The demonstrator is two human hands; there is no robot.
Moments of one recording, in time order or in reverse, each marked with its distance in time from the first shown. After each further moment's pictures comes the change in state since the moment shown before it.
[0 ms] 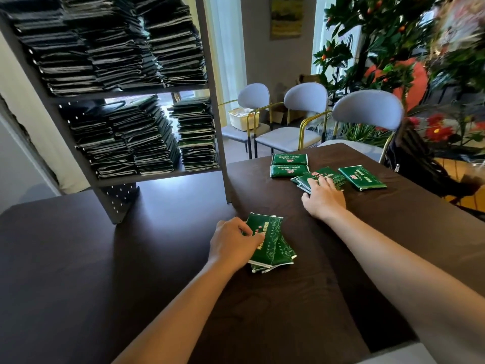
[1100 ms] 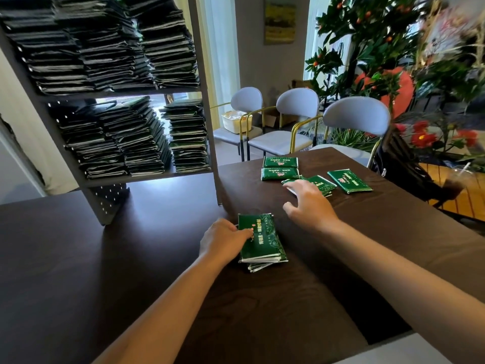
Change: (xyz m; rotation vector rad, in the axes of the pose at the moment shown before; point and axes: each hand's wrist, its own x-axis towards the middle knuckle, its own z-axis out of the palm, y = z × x) left_hand 0.005 0.009 -0.004 -0.054 -0.056 -0.086; right_hand -0.058 -0.007 -0.021 0.287 0.137 -0.321
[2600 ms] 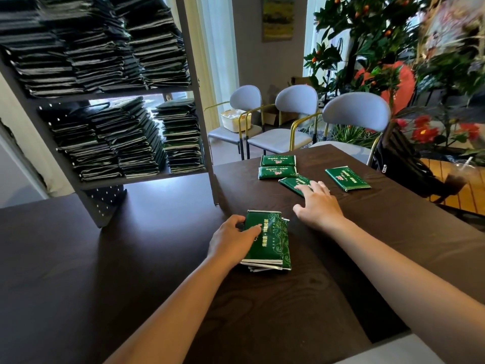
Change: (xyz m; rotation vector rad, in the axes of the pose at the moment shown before) left_hand -0.005 0.012 0.014 -0.111 -0.094 0.033; right_hand 0.015 0.036 0.003 -0.171 -0.169 0.220
